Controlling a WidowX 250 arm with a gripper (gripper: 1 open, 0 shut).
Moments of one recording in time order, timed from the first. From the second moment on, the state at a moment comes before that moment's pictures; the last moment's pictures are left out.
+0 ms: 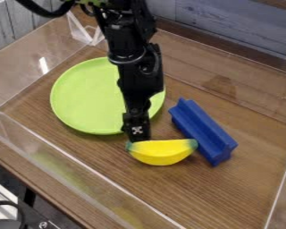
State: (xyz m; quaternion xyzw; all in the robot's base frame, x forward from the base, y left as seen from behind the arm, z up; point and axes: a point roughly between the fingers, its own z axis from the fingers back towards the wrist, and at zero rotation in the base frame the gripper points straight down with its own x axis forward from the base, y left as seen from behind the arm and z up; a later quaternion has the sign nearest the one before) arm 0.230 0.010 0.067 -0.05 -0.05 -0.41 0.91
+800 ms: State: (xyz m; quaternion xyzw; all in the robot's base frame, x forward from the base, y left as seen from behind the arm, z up) arm 0.240 0.015 0.072 -0.05 -0.06 -0.40 0.91
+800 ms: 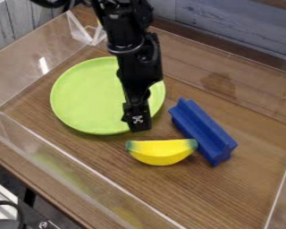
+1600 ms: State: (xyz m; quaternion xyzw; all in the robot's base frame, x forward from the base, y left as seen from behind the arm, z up) arm 0.251 0.023 0.076 -0.05 -0.06 -0.40 0.91
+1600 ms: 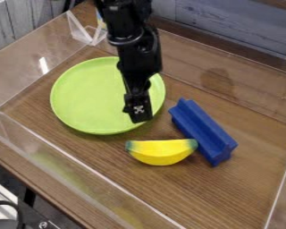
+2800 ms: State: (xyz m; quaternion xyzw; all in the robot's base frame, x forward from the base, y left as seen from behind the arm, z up) arm 0.279 0.059 0.065 -0.04 -0.07 -0.35 0.93
